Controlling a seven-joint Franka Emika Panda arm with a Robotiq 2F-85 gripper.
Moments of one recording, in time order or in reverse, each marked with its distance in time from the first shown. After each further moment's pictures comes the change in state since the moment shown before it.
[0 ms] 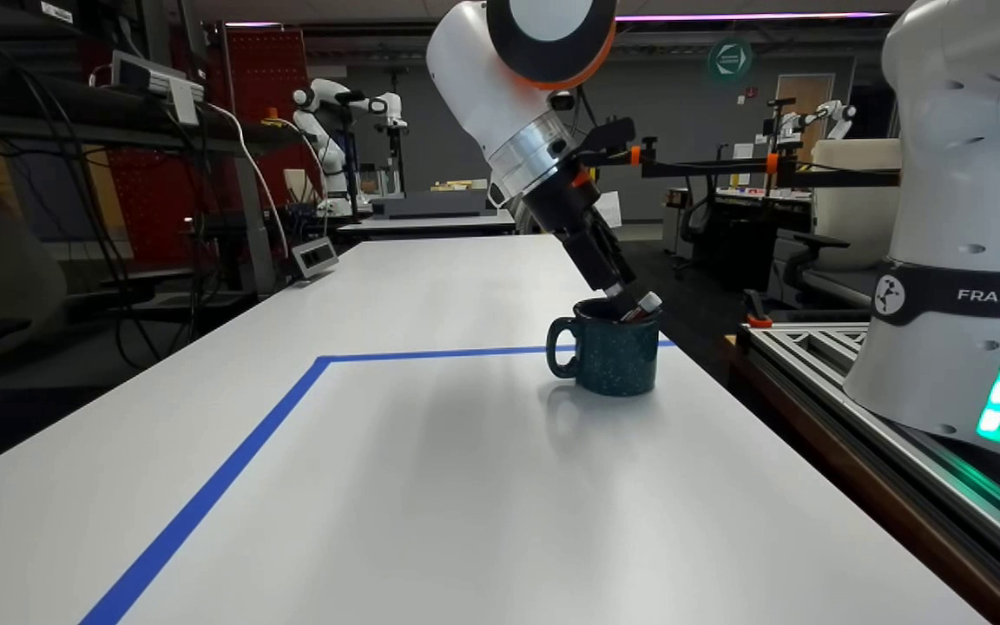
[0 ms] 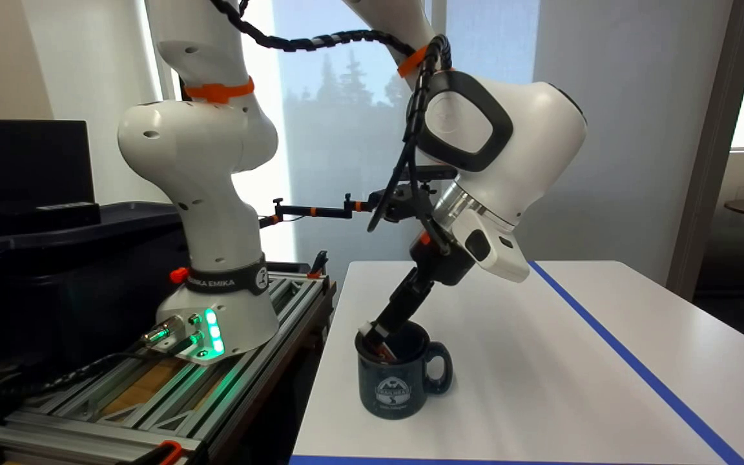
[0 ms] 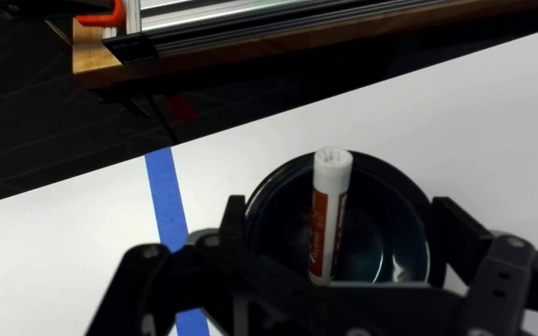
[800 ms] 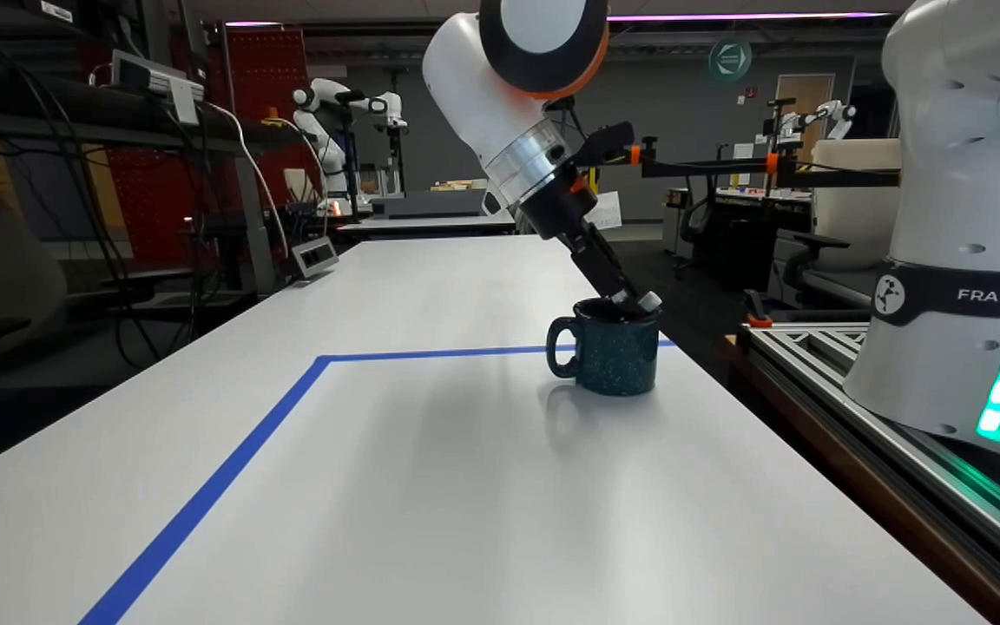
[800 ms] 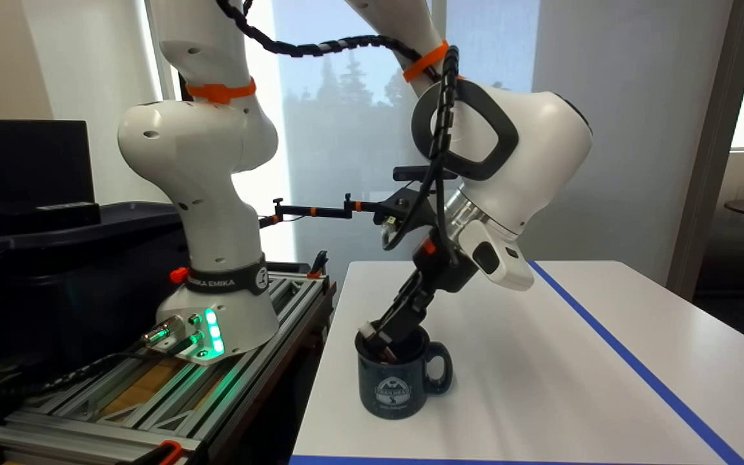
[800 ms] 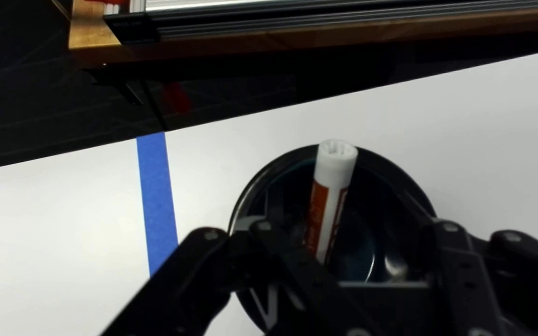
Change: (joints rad) arm 0.000 0.036 -0.001 0.020 0.008 0.000 -0.096
